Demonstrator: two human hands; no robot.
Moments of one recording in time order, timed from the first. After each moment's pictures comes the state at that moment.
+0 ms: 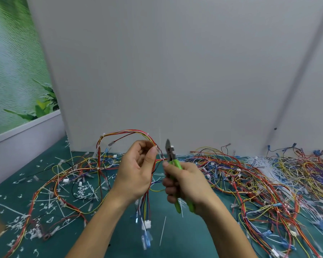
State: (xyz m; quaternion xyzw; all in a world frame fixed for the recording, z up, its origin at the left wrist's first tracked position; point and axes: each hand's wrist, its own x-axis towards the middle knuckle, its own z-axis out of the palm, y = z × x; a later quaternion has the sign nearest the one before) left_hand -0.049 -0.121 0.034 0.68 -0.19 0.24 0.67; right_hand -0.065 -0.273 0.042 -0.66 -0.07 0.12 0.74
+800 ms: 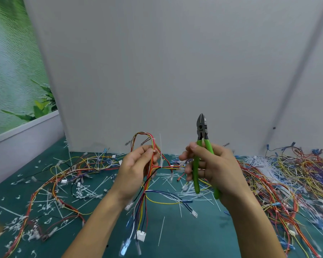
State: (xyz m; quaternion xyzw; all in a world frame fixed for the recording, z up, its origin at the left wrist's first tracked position) left_hand -0.049 -0.121 0.035 0.60 -0.18 0.06 0.78; right_hand -0.077 -0.322 0.080 -0.64 -0.15 -0.04 0.75
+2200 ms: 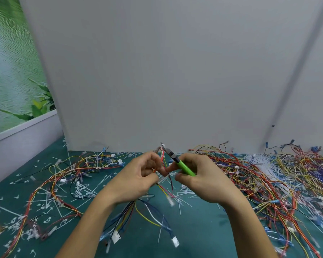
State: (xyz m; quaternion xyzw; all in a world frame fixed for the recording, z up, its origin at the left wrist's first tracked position) left_hand -0.052 -0.105 0.036 0.79 -0.22 -0.03 0.57; right_hand -0.066 -0.323 0.062 -0.87 -0.18 0.00 0.46
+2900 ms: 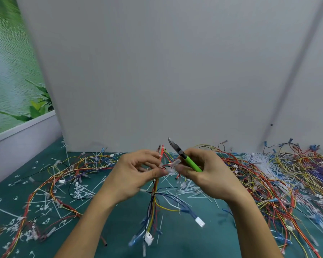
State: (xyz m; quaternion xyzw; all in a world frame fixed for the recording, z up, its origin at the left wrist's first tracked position) left_hand -0.052 -0.108 0.040 0.79 -0.22 0.13 0.56; right_hand -0.059 -0.338 0.060 -0.84 -0.21 -0.05 0.49
